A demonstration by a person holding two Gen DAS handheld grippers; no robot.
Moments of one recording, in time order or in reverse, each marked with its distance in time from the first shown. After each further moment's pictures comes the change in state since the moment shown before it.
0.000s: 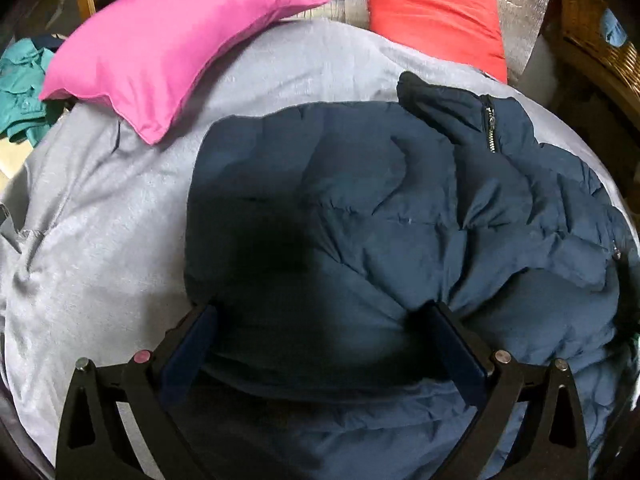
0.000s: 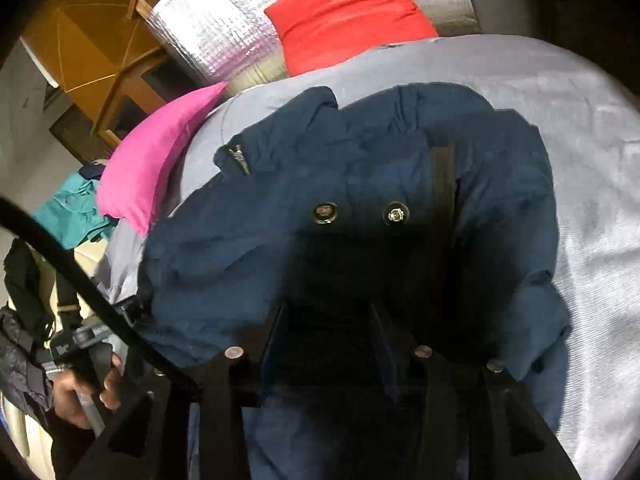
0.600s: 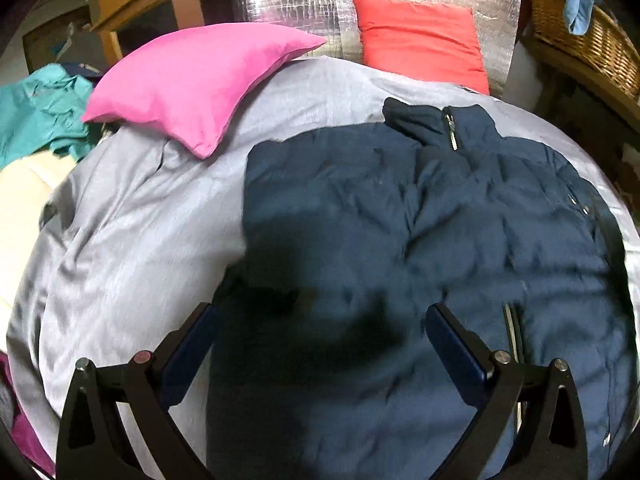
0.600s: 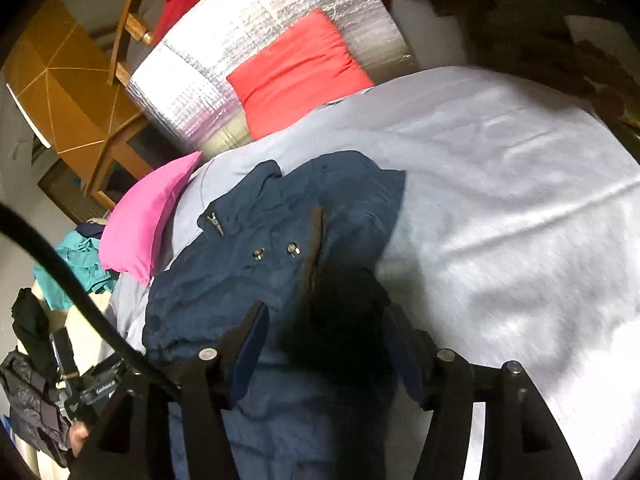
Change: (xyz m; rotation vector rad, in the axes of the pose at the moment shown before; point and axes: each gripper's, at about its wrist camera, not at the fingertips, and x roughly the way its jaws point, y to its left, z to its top) left arm -0.086 0.003 -0.069 0.044 -0.114 0.051; right arm -0.120 -0.056 -0.030 0.125 -0.165 -0.047
